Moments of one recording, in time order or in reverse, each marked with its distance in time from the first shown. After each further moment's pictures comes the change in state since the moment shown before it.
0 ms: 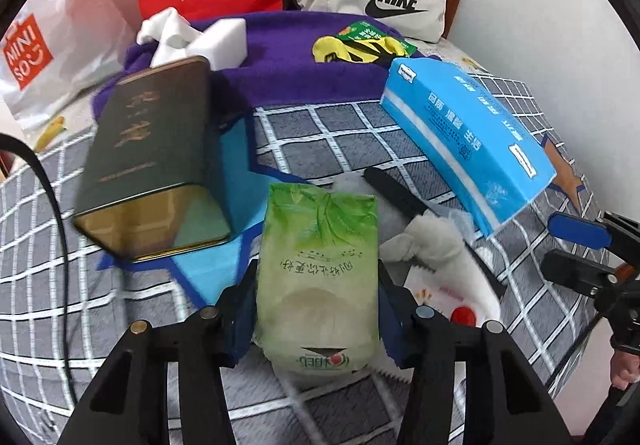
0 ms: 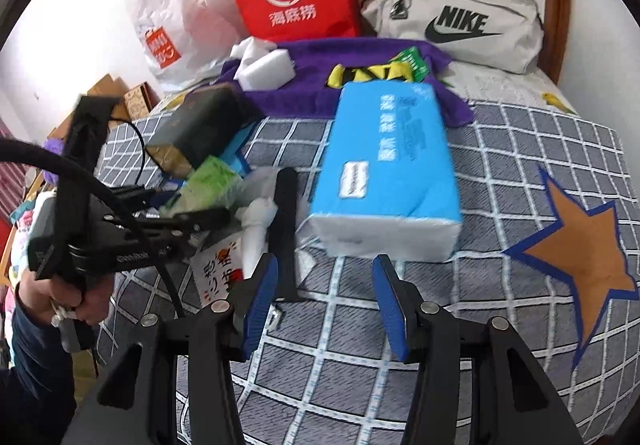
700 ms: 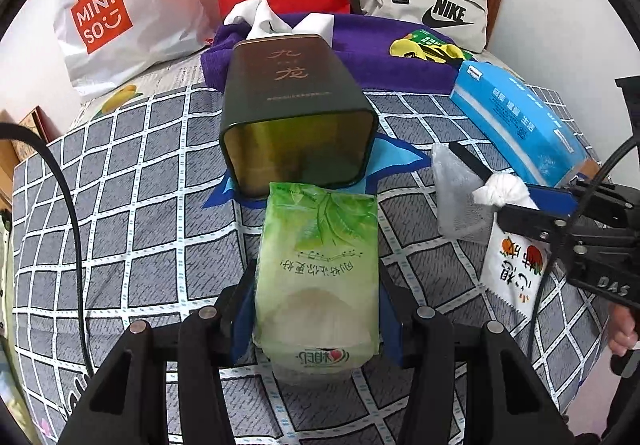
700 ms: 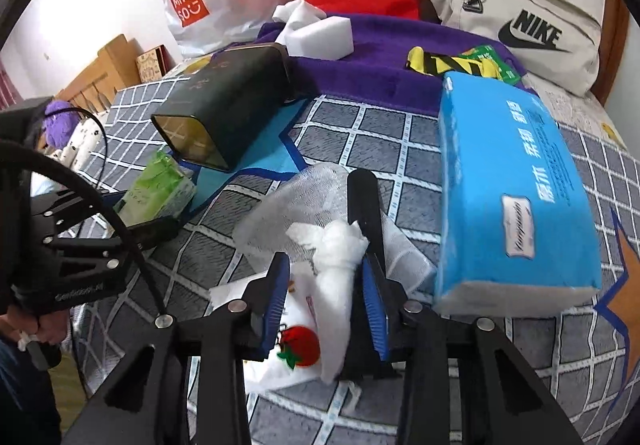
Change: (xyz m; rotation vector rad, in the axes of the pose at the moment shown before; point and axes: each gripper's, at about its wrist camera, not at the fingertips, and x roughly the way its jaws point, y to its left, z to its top) left arm -0.020 0.057 -0.043 -0.067 -0.032 0.094; right arm 0.067 0.060 0.018 -0.123 0.045 -0.006
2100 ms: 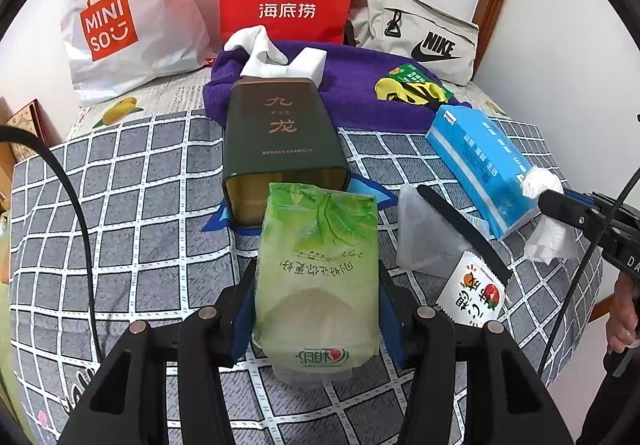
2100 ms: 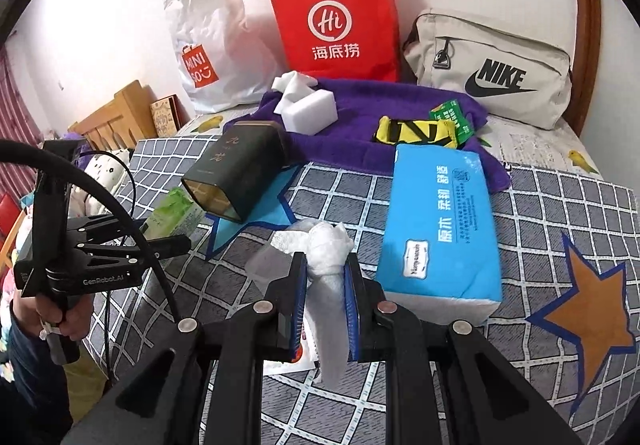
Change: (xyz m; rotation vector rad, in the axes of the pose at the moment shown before) left arm -0.034 0.000 0.016 -0.061 -0.046 -0.071; right arm -0.077 -0.028 0.005 0.032 -0.162 0.040
